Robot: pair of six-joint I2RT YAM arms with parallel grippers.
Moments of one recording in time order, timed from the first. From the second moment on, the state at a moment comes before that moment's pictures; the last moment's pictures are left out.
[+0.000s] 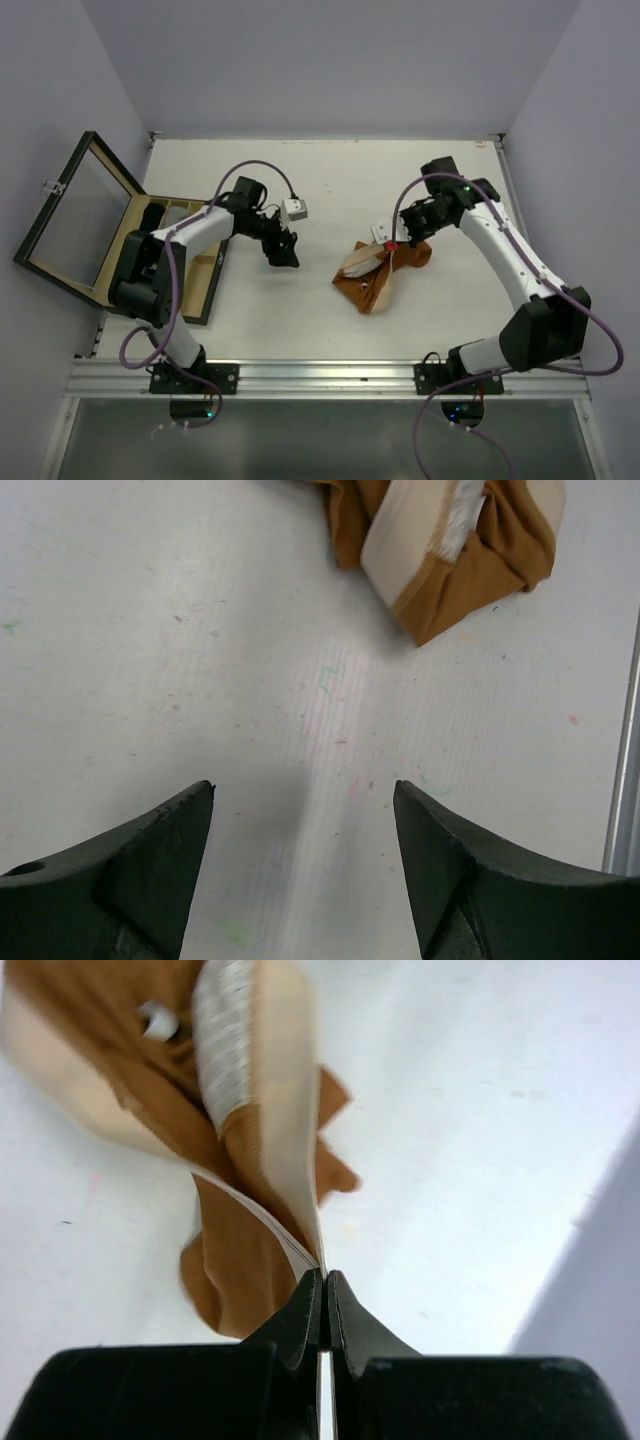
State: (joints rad) left arm -0.36 1.75 1.08 -0.49 0.84 0.63; right arm 0.28 1.46 1.27 -1.10 -0.46 -1.74
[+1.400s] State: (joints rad) left arm -0.57 1.57 1.22 -0.04 1.02 0.57; right arm 0.27 1.28 1.58 -0.59 -0.65 -0.83
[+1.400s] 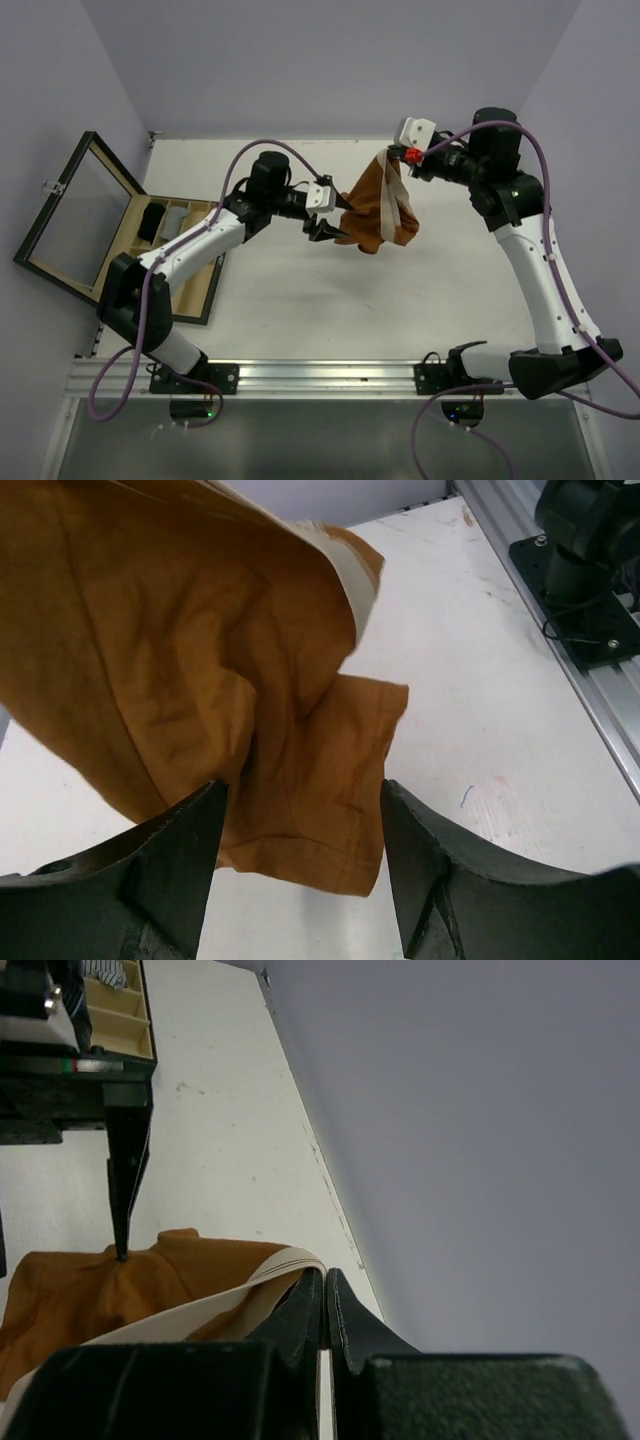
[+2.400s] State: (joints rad) left arm -0.65 1.60 1.19 0.12 0.94 0.45; right arm 0.31 1.36 1.69 -0.47 -0.65 -0.59
